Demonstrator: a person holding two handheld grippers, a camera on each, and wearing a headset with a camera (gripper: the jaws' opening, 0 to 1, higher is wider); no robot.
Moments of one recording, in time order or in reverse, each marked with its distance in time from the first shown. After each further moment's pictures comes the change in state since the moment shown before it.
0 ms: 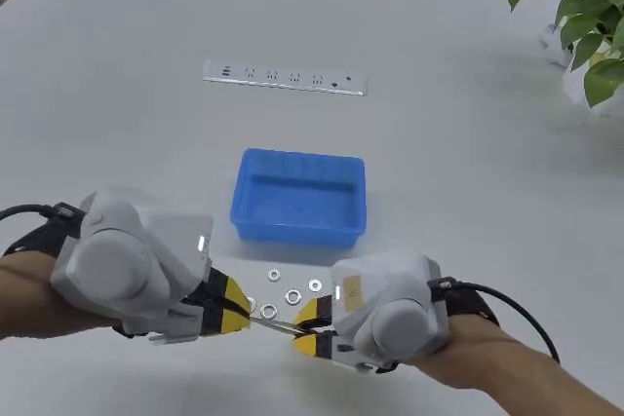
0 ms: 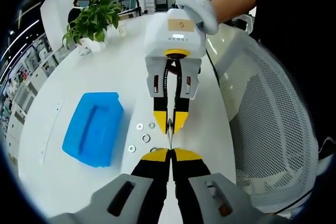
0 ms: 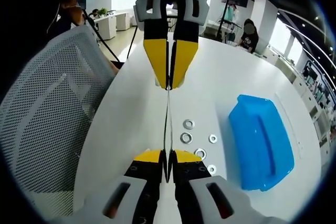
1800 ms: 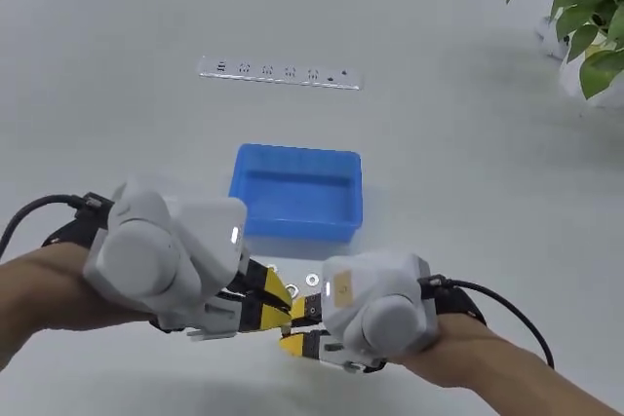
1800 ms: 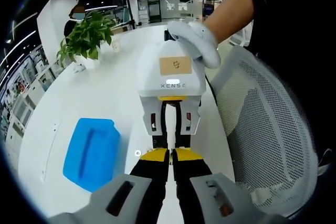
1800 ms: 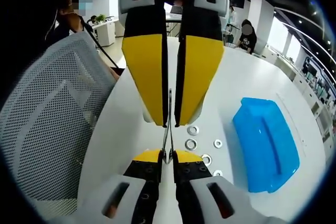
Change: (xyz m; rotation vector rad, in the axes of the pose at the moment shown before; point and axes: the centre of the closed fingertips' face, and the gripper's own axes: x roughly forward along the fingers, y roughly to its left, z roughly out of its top) left arm 0.016 -0.004 0.042 0.055 -0.098 -0.023; right arm 0.007 0.005 0.007 0.037 -0.042 0.008
